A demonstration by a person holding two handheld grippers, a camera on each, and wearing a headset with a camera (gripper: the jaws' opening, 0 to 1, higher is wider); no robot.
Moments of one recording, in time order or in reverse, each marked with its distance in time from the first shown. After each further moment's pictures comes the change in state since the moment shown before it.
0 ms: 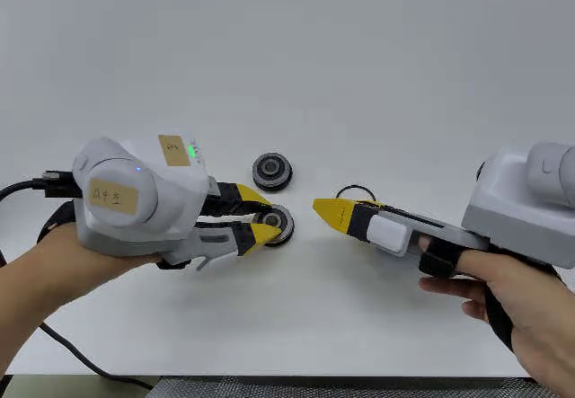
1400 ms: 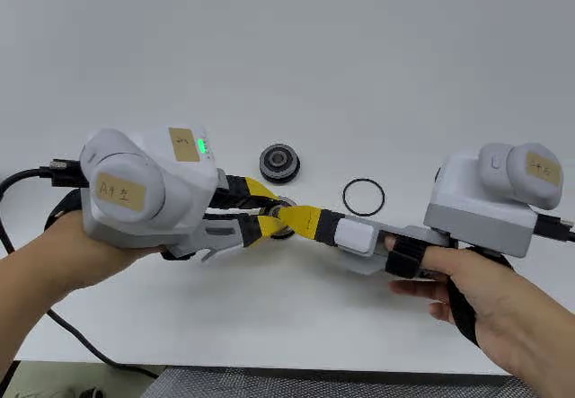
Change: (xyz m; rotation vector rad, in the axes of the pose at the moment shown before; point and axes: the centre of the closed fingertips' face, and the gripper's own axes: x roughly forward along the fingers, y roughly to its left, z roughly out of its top) left arm 0.002 0.000 -0.002 0.051 0.009 -0.012; right arm 0.032 0.012 -0.034 0.123 0.108 0.069
